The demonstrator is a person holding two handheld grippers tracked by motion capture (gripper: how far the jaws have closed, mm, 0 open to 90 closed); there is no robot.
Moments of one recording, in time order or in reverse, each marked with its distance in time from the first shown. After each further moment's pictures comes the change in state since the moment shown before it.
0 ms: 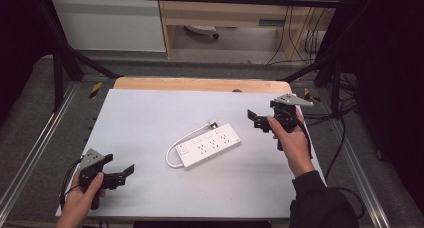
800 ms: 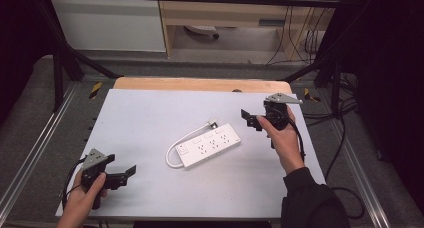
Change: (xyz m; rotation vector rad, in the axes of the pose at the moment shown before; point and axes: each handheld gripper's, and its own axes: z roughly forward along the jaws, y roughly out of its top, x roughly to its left) left arm -0.002 0.000 0.004 0.020 -0.005 0.018; right arm 0.007 -0.002 0.022 0.032 -0.002 -0.008
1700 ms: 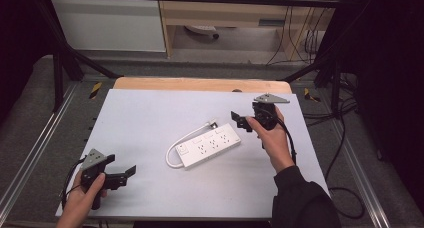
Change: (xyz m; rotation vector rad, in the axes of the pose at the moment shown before) left arm 0.000 0.000 0.000 -0.003 -0.010 -0.005; right arm 0.021 -0.001 0.020 0.036 0.045 -0.012
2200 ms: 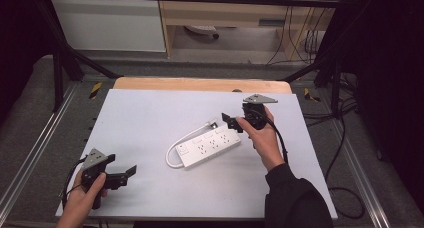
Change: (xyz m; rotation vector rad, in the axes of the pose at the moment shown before) left arm -0.001 0.001 0.001 0.005 0.003 0.012; right arm 0.016 -0.001 0.022 0.018 0.041 -0.018
